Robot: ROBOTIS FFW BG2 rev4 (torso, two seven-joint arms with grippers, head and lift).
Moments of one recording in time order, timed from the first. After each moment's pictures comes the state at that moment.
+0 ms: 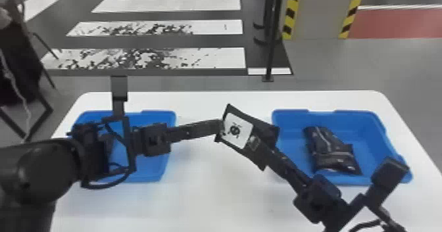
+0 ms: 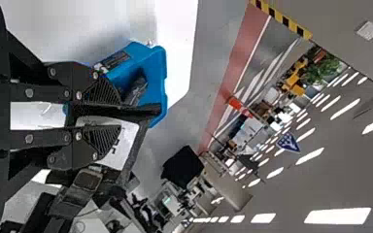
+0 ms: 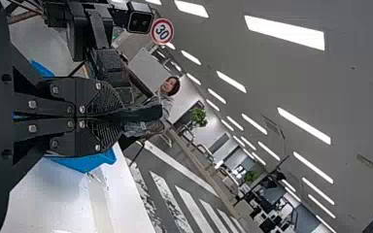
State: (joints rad) left arm -0.04 0.21 0.14 -2.02 0.63 1.21 -0.72; right arm 0.45 0.00 0.02 -2.09 -0.67 0.47 0.60
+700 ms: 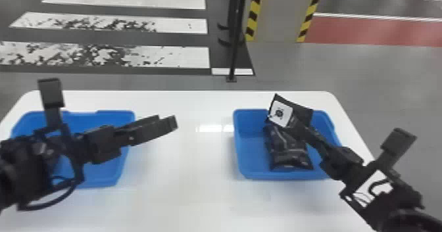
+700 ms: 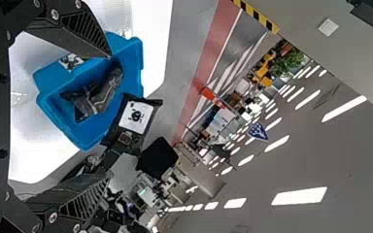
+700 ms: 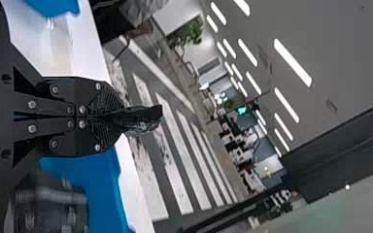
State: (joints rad) left arm 0.04 0.21 0.17 -2.02 0.71 1.04 -0.72; right arm 0.23 -0.04 -0.32 -1.89 -0.46 0.47 0.59
